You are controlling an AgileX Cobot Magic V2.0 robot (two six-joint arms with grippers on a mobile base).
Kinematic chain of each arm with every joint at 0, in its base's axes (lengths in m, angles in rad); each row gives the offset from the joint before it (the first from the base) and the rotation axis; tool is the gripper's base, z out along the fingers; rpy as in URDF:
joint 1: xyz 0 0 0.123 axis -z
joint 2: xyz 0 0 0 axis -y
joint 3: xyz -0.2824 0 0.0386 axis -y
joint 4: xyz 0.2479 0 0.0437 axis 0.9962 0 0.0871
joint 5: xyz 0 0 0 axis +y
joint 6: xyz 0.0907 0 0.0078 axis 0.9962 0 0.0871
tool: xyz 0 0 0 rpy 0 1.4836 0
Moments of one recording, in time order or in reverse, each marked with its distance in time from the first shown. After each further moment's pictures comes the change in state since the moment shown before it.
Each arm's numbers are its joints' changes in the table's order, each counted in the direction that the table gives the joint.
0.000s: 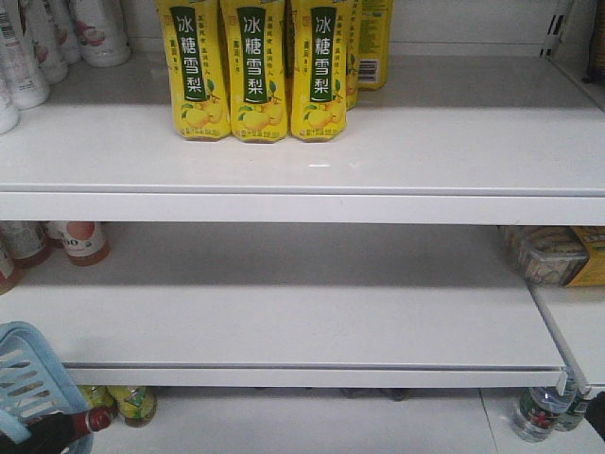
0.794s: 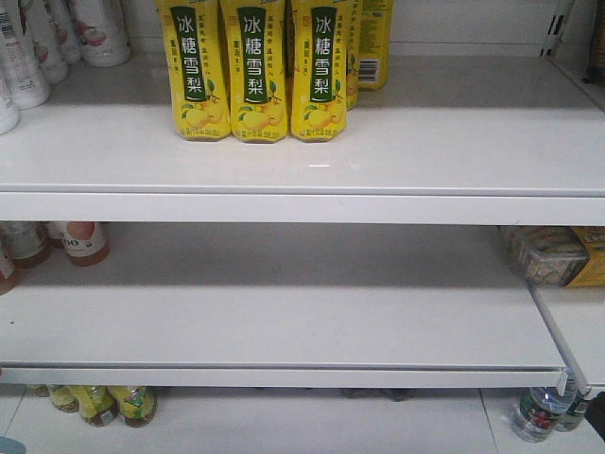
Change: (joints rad) left arm -0.316 0.449 0.000 -0.345 0.116 0.427; right arm 0.000 0.000 0.000 0.000 0.000 0.000
